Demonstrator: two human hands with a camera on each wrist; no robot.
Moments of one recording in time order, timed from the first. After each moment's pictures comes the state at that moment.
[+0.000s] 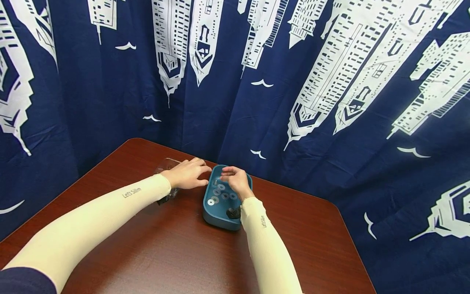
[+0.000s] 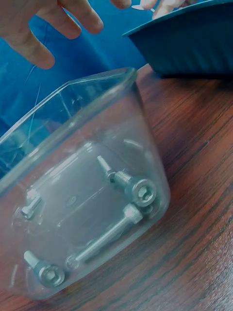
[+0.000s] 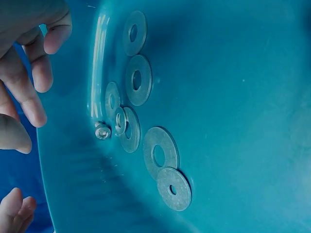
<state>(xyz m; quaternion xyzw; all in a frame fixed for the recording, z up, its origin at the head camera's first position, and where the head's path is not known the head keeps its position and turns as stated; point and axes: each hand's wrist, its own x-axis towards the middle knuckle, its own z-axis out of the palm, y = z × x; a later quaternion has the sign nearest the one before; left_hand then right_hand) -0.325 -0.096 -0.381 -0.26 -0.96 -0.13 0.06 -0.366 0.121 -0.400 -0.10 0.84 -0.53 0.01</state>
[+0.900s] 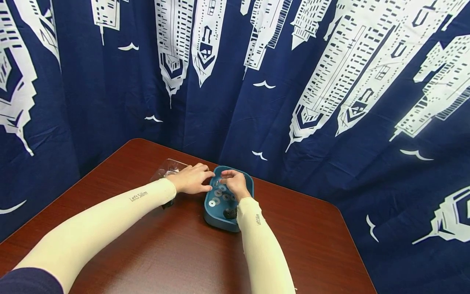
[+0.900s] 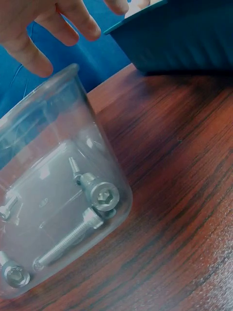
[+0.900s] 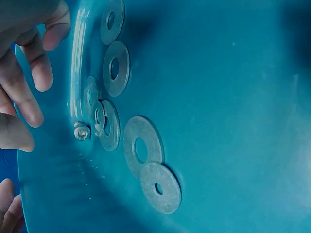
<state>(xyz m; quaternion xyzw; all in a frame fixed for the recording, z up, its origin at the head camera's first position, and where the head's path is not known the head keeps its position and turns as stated) -0.322 -0.087 -0.389 -0.27 -0.96 -0.10 0.04 -0.371 0.110 -0.413 -0.06 0.86 -0.51 0.02</state>
